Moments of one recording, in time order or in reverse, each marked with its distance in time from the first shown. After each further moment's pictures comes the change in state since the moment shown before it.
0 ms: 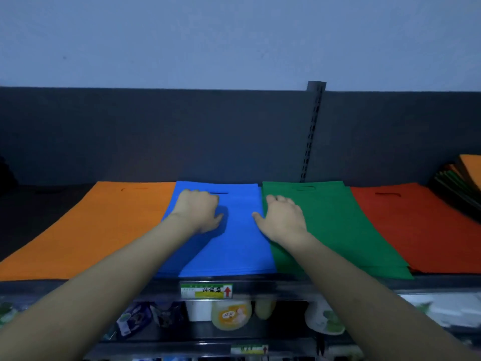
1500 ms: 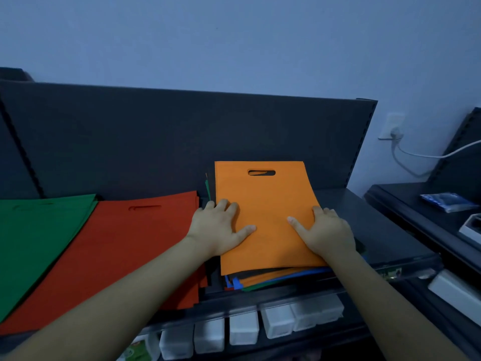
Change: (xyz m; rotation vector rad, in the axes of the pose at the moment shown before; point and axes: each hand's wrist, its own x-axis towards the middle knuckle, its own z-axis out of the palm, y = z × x) left_hand 0.196 0.614 -0.195 -0.419 0.129 0.161; right_hand -0.046 0.706 -0.140 -0.170 0.155 0.350
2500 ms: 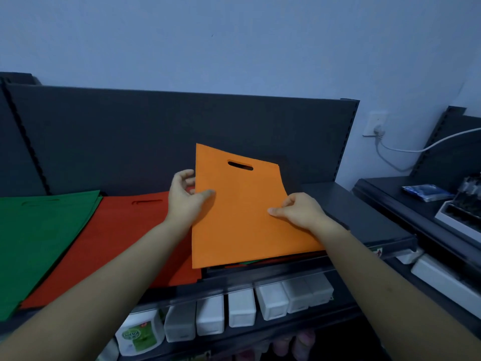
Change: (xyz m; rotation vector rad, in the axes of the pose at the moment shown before) left_hand -0.019 -0.031 -0.025 -1.430 0.422 -0.392; right_hand -0.013 -0.035 -0.047 0.589 -0.292 0.086
